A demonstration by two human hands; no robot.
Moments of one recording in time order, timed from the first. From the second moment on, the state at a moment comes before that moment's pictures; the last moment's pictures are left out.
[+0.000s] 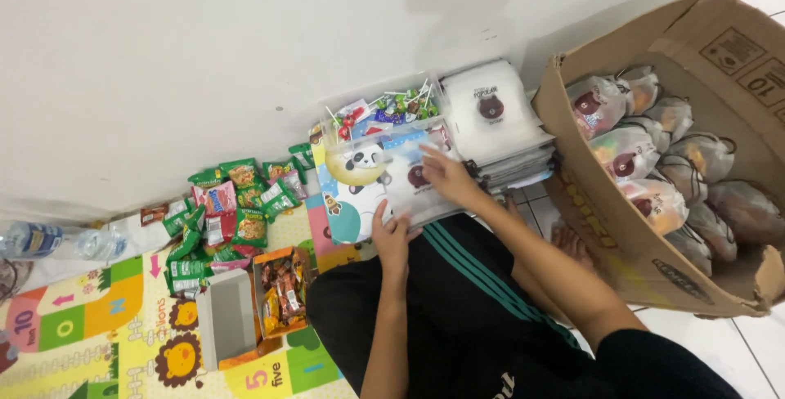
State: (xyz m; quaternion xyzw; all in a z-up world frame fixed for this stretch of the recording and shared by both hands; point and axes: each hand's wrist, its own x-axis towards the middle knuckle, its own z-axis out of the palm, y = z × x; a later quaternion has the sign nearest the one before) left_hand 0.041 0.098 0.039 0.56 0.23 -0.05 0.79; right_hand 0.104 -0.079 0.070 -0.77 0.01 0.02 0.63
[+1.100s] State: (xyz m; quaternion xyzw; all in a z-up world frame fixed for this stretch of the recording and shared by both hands) left_hand 0.028 0.119 0.057 0.80 0.10 0.07 0.59; right_hand 0.043 -0.091 0.062 -0.91 -0.21 -0.08 0.35
